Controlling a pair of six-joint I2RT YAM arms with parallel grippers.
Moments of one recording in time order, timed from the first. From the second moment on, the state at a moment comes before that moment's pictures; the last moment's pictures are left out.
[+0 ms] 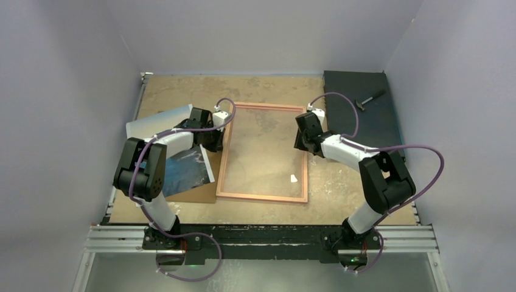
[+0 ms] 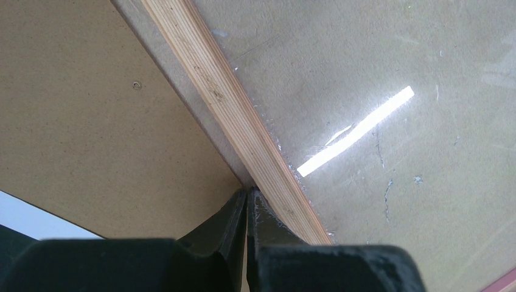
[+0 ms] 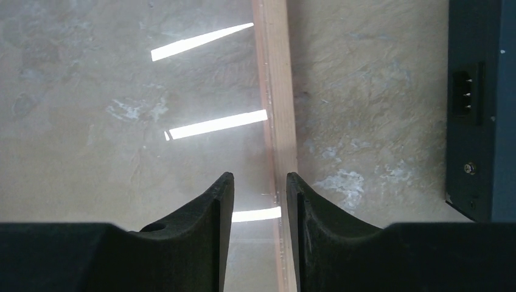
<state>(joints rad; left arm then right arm) -0.25 1.74 0.96 -0.20 0.33 0.19 0.48 1.63 0.95 -0.23 0.32 0.57</state>
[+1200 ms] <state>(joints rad) -0.25 1.74 0.97 -0.21 0.34 0.19 0.36 1.56 0.93 -0.24 0.14 0.62</state>
